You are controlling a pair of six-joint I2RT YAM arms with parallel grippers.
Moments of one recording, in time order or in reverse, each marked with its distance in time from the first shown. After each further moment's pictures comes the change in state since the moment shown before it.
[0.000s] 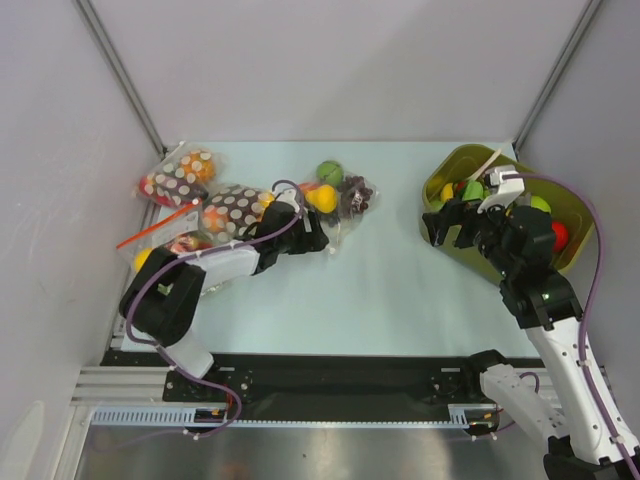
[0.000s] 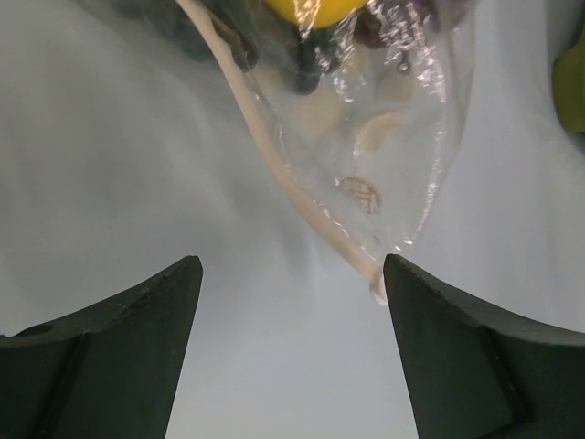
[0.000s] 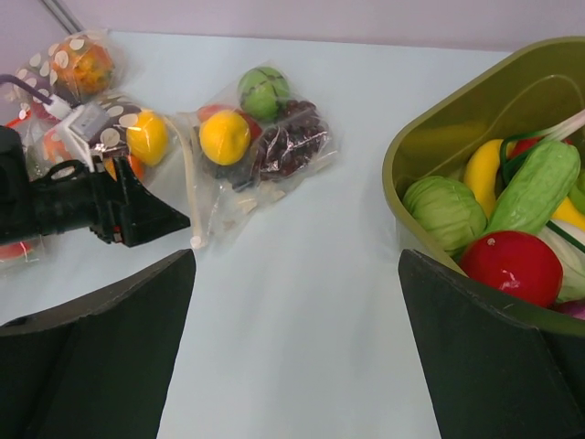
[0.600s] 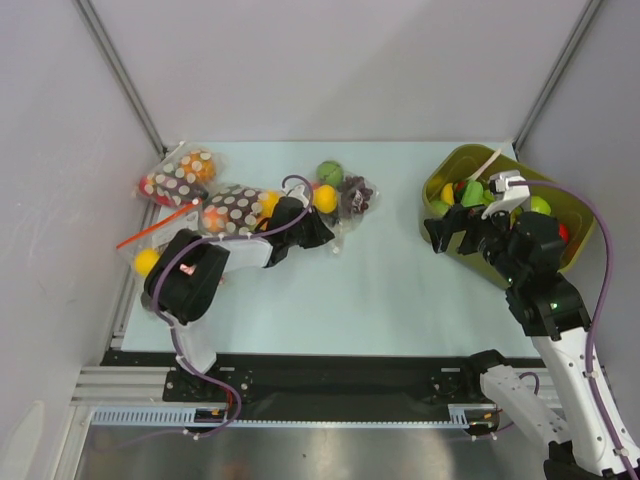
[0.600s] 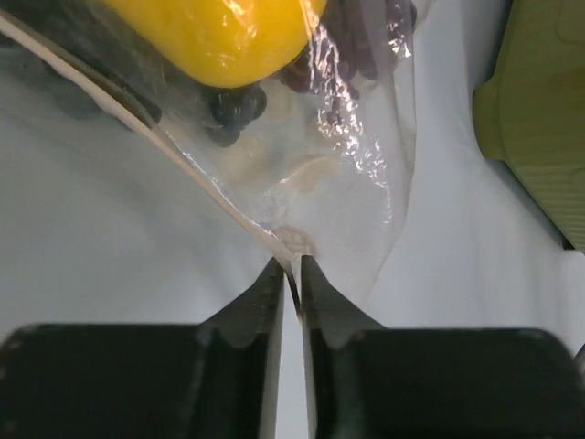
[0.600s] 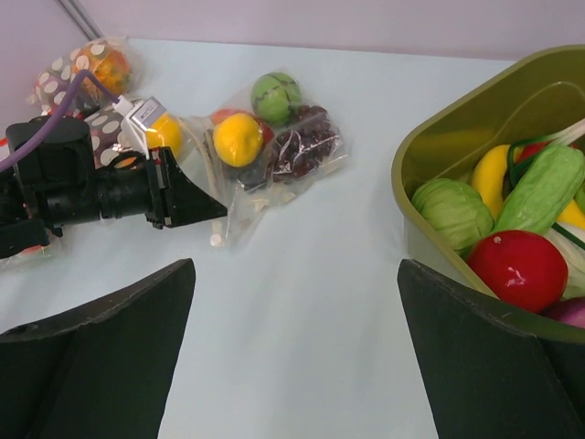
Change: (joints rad) left arm 0.000 0.201 0.085 0.181 0.127 -0.116; right arm 0.000 -0.043 0.020 -0.064 -0.029 0.006
